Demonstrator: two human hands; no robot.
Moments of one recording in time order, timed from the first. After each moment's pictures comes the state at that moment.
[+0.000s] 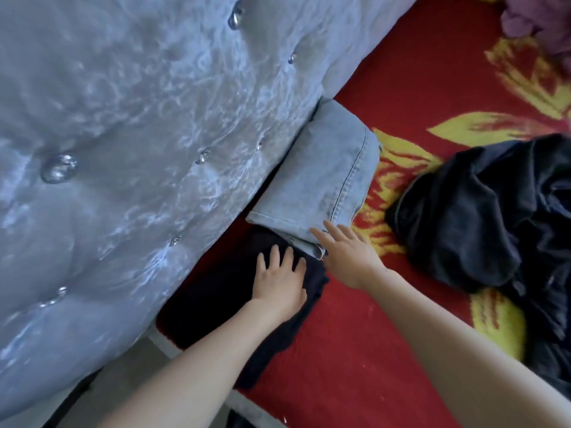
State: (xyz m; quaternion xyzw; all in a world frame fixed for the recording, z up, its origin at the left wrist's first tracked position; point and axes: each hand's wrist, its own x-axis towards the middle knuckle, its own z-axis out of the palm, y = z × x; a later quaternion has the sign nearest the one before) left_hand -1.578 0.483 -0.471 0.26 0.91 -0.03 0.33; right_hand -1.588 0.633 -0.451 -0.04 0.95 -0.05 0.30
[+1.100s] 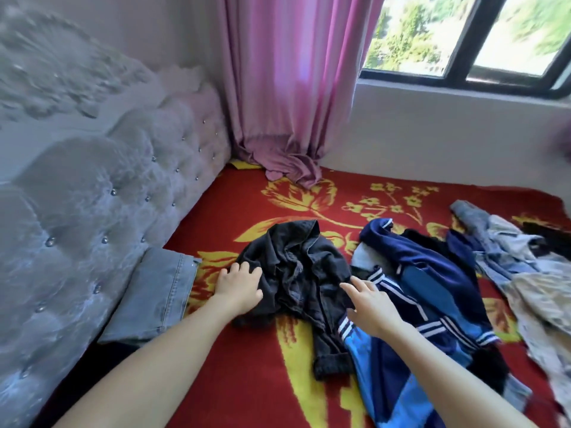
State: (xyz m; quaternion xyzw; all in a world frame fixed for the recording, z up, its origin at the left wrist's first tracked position) left_hand -1.441 0.742 -0.208 0.39 0.91 -0.08 0.11; right_hand -1.264 0.923 -0.211 0.24 0.96 -0.03 0.12
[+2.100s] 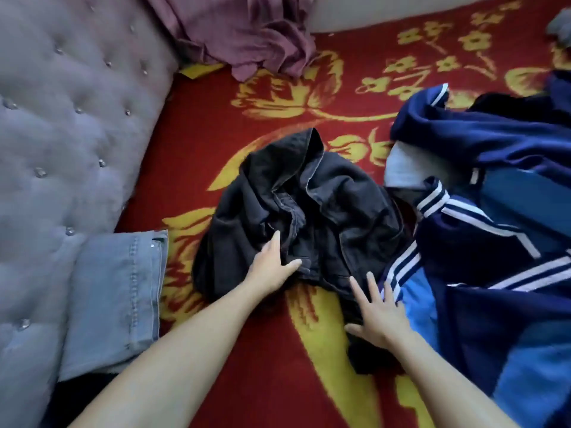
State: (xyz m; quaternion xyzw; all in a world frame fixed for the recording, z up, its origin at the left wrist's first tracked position) left_hand -1.515 0.894 -0.425 0.27 0.90 0.10 0.33; right_hand -1.318 0.985 -0.478 0.33 0.87 -0.23 0.29
